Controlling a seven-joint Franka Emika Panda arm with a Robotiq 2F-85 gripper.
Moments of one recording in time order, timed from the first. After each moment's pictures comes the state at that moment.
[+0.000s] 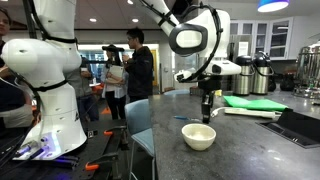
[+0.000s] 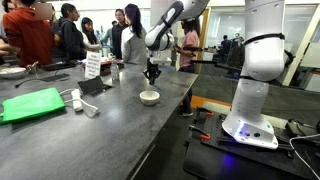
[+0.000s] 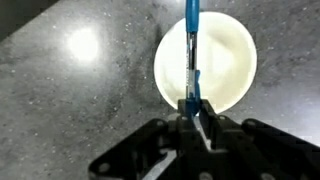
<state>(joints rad) -0.12 0.26 -0.11 -2.20 0.14 2.44 0.23</state>
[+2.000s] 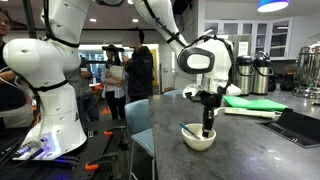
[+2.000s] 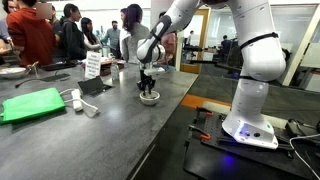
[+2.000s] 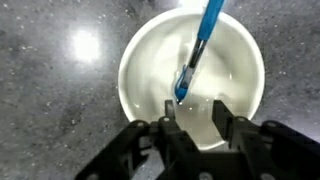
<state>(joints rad) -0.08 0.46 -0.07 -2.08 0.12 2.44 0.18</state>
